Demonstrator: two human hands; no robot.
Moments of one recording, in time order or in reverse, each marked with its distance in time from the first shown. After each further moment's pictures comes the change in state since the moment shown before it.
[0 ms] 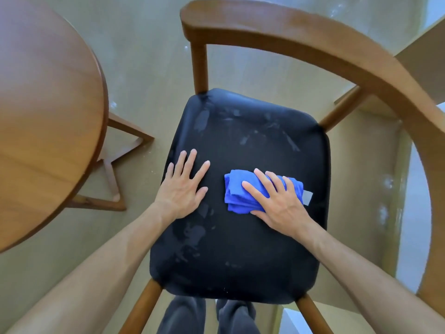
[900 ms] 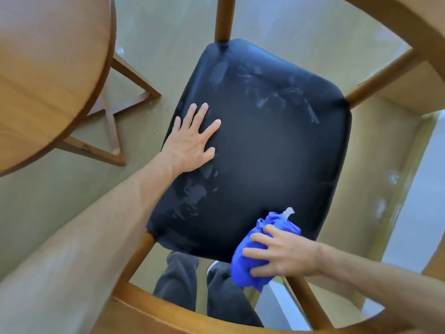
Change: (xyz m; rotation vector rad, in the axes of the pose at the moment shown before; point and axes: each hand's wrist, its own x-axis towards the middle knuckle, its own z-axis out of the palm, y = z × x) left_hand 0.002 0.008 -0.001 -0.118 0.002 -0.050; right_hand -0.097 -0.032 -0.001 -0.015 -0.185 -1.027
